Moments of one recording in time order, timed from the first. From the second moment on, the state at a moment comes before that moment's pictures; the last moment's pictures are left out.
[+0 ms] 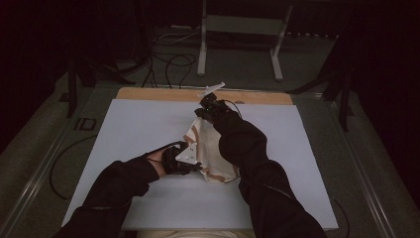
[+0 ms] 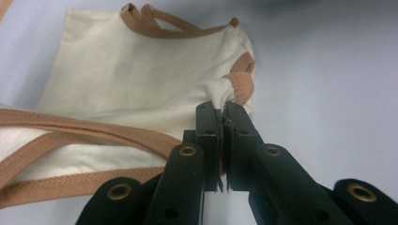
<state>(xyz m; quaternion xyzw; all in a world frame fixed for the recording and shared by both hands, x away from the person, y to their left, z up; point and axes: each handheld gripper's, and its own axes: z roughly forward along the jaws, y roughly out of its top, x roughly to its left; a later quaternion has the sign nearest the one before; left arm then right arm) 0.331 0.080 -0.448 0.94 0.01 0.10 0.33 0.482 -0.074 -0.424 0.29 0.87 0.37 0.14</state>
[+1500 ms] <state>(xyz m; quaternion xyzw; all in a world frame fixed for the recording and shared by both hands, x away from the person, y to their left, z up) 0.342 0.017 -0.459 0.95 -0.03 0.05 0.32 0.465 -0.170 -0.444 0.34 0.85 0.38 0.15</state>
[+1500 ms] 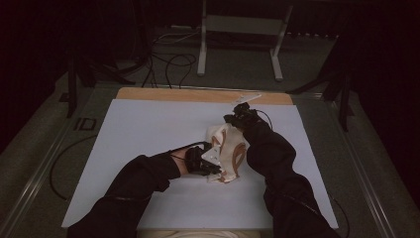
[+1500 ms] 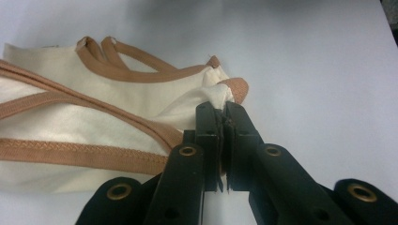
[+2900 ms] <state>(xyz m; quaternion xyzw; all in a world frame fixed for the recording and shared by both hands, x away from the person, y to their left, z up) 0.349 -0.009 -0.477 0.95 -0.03 0.02 0.31 0.466 -0.202 -0.482 0.37 0.84 0.38 0.14</state>
